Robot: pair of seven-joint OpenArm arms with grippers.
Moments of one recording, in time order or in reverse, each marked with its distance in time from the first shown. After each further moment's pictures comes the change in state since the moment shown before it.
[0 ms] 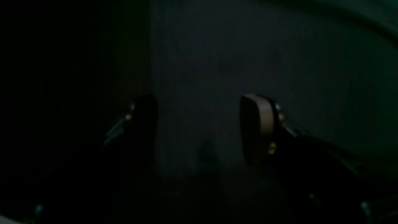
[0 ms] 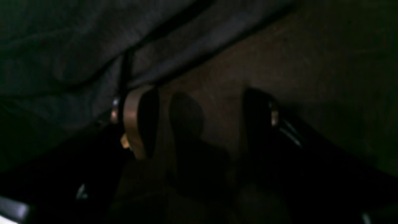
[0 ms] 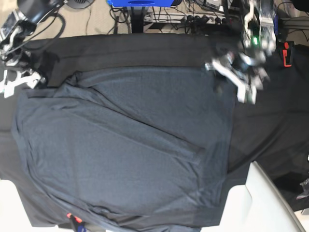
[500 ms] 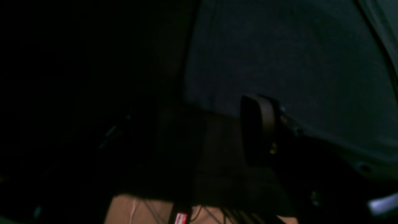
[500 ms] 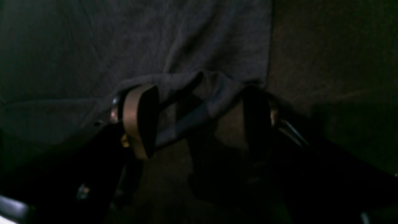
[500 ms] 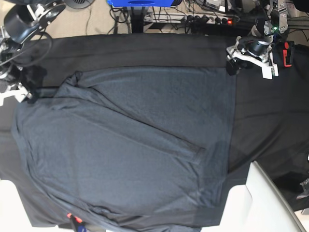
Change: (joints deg) left arm 4.4 -2.5 -9.1 -10.6 -24.2 0.4 -0.2; right arm 7.7 6.1 5.2 -12.9 1.1 0.5 2.8
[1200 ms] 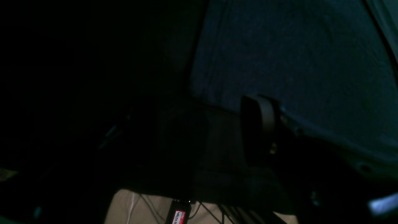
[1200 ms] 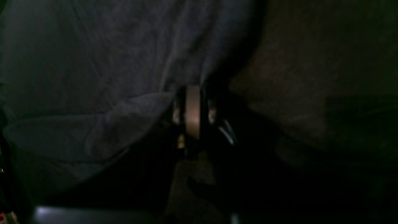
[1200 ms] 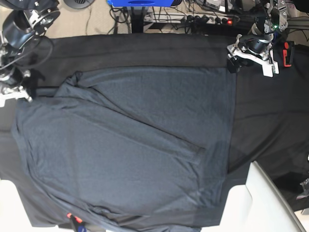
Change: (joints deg) left arm 0.1 0.5 0.4 0.0 -0.5 -0.2 0.0; right arm 2.2 1.5 0.2 -7.2 0.1 -0.2 2.5
